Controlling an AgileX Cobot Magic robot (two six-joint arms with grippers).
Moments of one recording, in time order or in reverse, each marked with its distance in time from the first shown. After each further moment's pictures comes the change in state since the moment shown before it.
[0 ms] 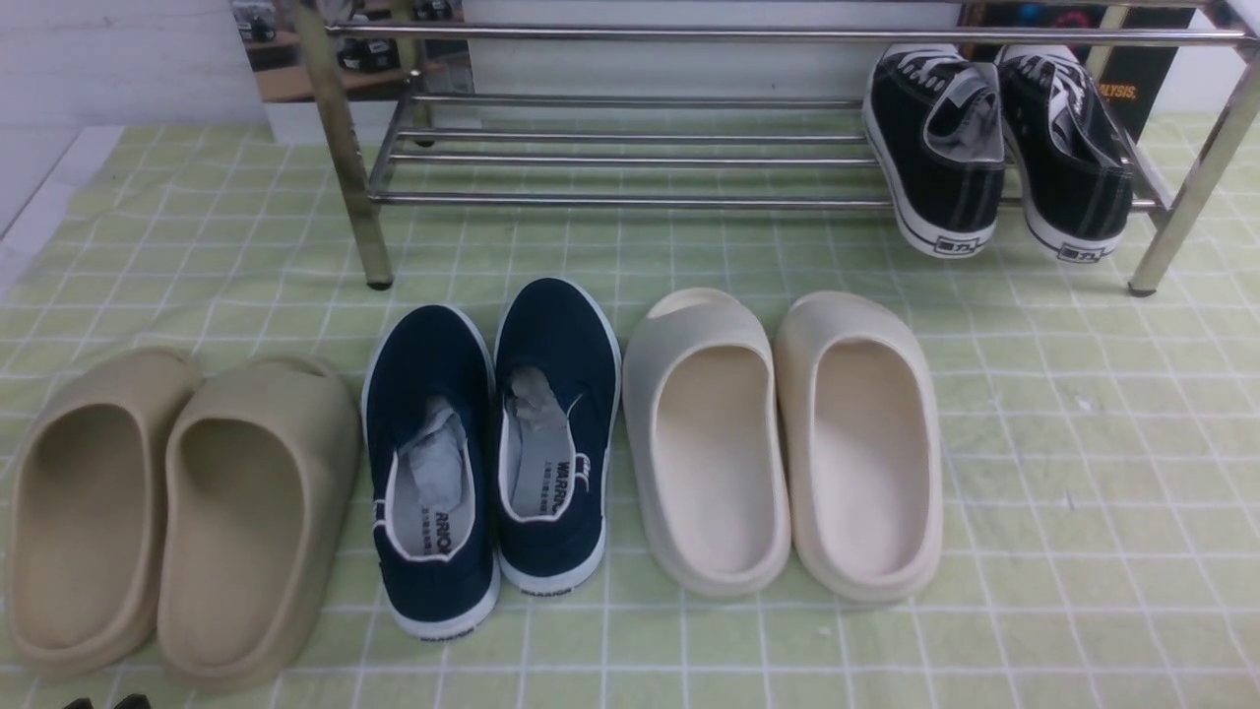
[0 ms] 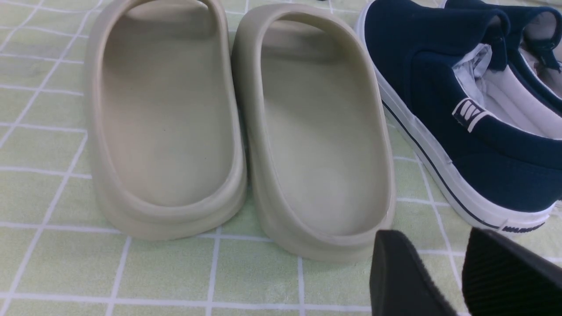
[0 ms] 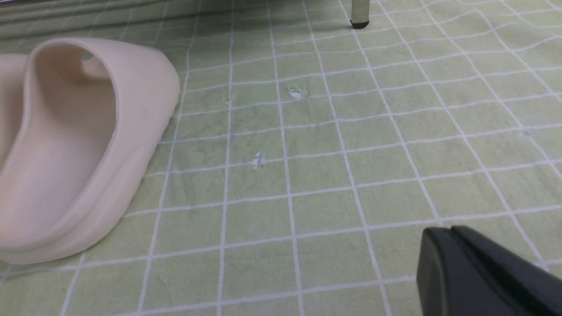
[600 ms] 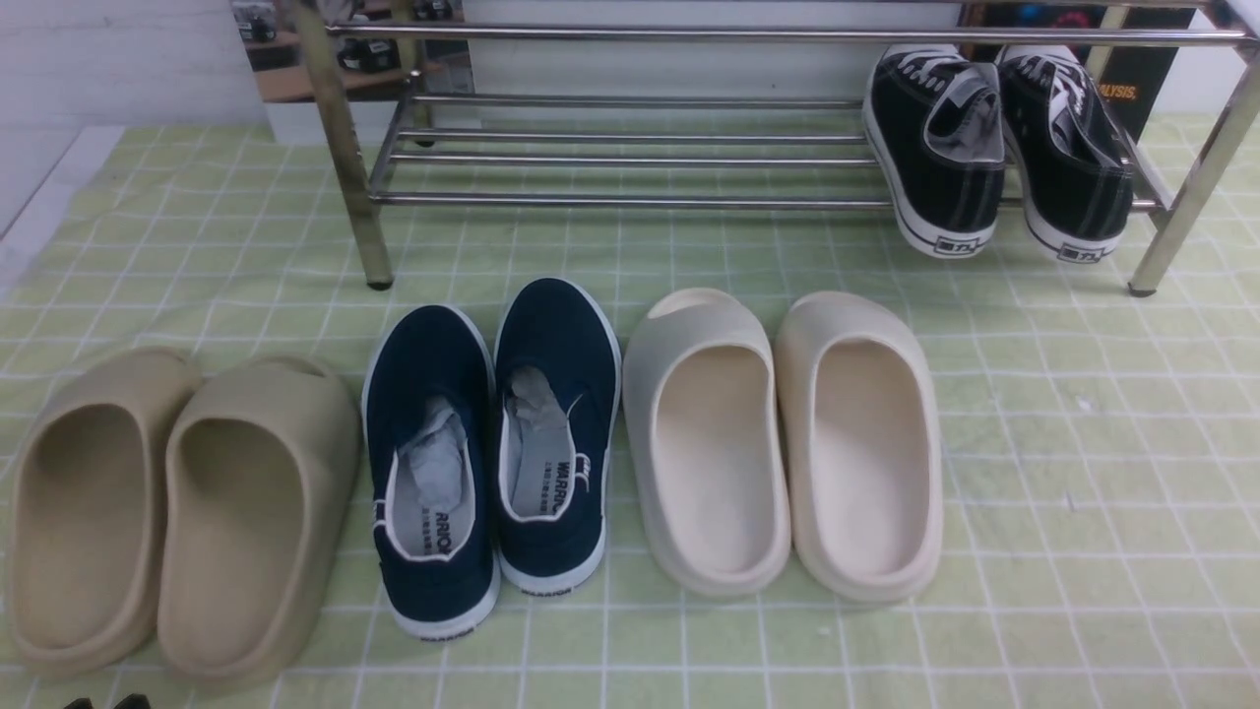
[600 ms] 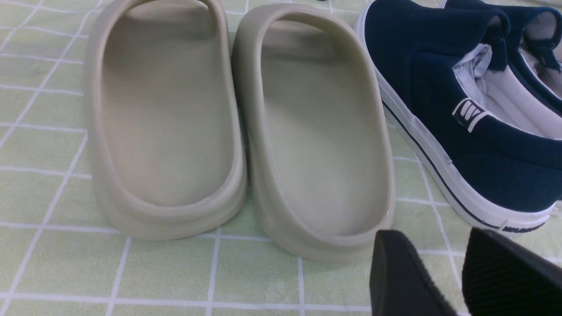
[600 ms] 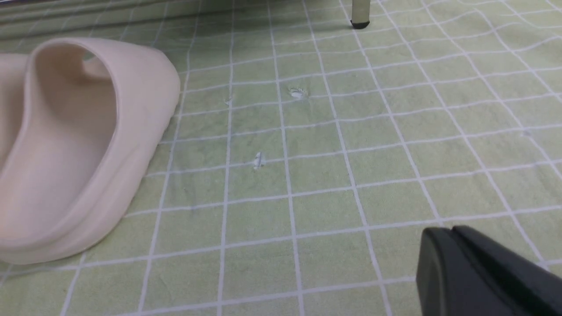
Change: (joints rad) right arm 0.000 0.000 0.000 0.000 0.000 0.000; left arm 0.000 0.000 0.000 0.000 0.000 0.000
